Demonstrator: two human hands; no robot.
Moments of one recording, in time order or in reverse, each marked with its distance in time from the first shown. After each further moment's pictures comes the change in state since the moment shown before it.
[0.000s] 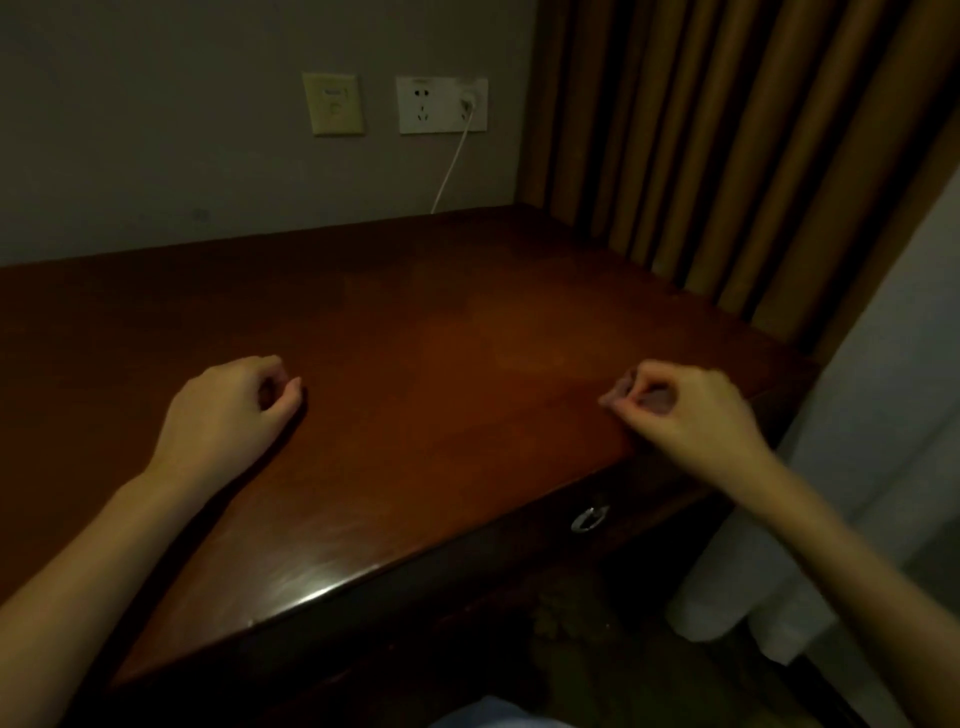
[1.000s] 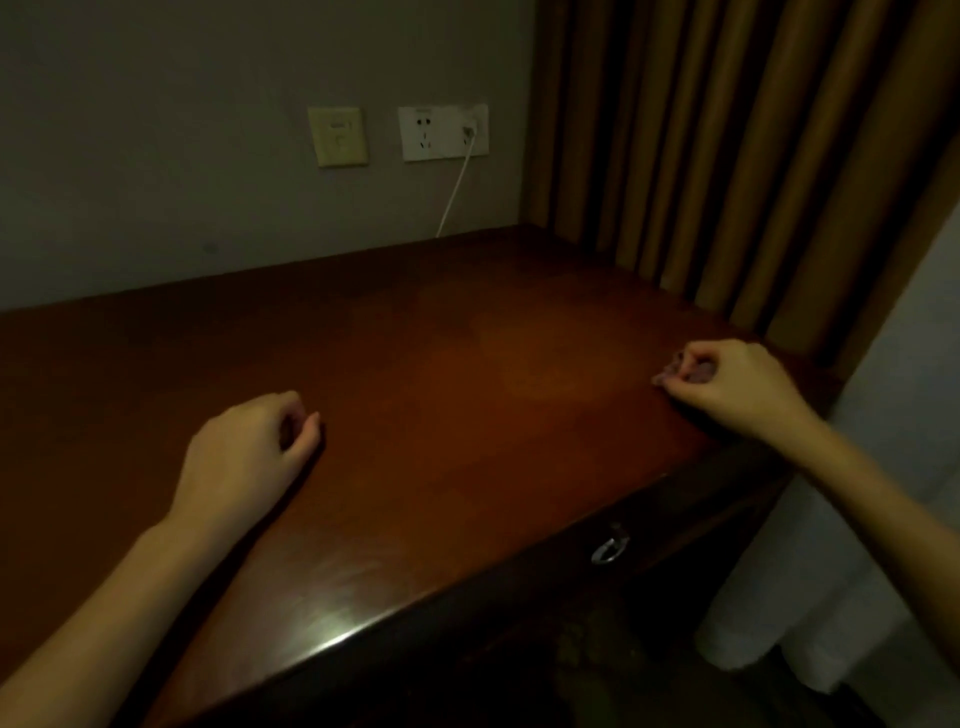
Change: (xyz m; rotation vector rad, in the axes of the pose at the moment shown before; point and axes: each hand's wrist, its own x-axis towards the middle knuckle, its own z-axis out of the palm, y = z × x) left_hand 0.000 0.006 0.000 0.048 0.036 0.015; right_hand 0.051 0.038 -0.025 -0.081 -0.013 0.176
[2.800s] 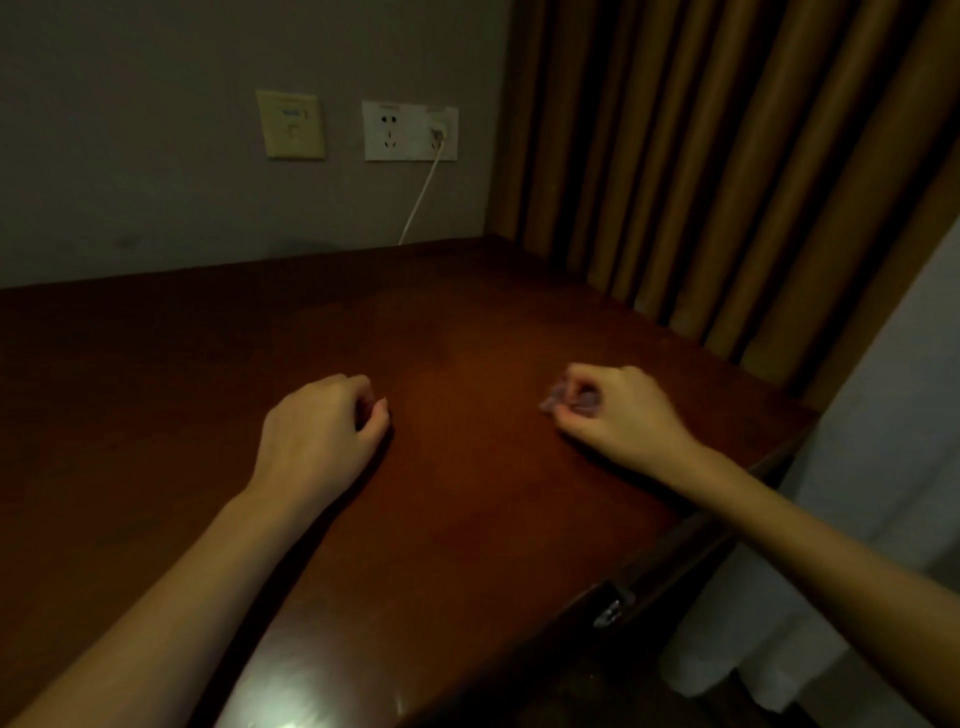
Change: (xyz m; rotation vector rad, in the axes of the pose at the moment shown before) left_hand 0.065 0.050 0.052 -0.111 -0.007 0.093; right_hand 0.025 -0.057 0.056 -0.019 -0.041 -0.273
